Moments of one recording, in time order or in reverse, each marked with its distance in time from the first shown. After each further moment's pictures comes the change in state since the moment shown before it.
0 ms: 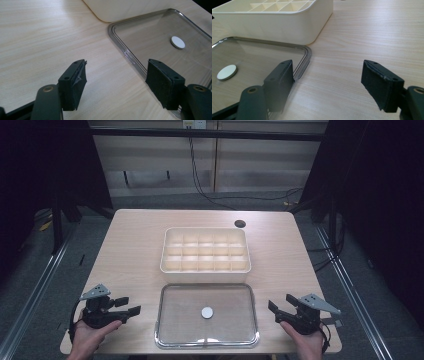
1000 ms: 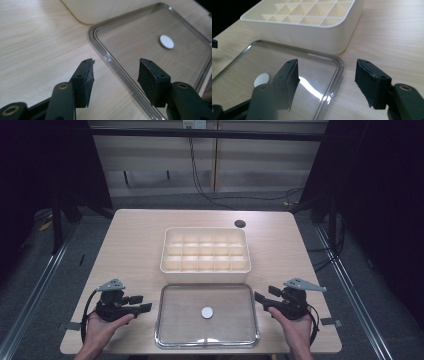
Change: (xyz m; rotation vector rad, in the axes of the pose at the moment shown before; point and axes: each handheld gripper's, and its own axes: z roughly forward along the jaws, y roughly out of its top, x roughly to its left) left arm -0.018 0.021 0.026 0.090 -0.059 0.044; right arm 0.027 0.044 0.021 0.113 0.141 0.028
